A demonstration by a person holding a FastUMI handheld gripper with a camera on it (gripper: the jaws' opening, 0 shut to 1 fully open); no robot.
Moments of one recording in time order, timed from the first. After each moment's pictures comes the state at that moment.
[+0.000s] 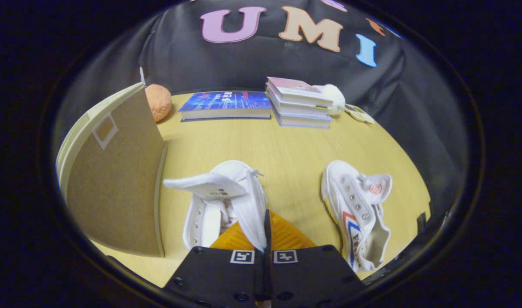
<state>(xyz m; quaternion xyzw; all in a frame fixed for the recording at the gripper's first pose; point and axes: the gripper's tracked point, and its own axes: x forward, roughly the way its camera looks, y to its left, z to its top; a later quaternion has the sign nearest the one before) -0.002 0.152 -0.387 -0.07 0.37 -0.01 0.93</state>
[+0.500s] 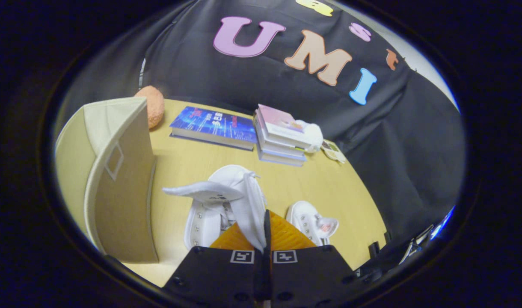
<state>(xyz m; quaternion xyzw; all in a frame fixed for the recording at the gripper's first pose) 0.020 0.147 -0.293 -0.16 0.30 -0.08 0.94</state>
